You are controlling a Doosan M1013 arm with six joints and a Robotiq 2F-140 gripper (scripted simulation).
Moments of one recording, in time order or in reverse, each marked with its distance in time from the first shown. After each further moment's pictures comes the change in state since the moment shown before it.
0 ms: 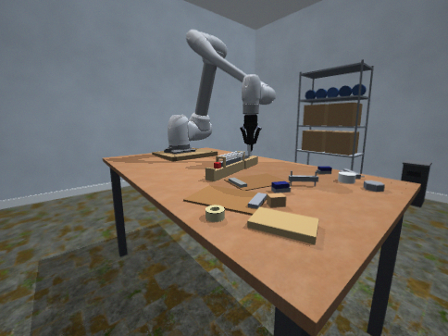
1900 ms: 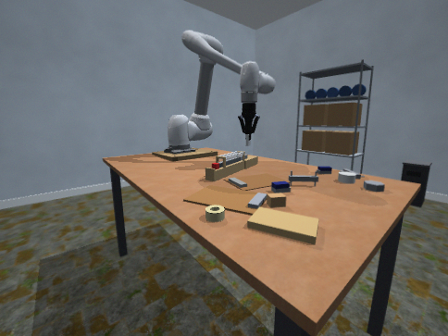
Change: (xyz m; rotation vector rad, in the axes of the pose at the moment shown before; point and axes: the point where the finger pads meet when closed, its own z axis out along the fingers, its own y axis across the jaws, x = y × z) arm 0.018 0.004 -0.062 -0.005 -0.001 0.000
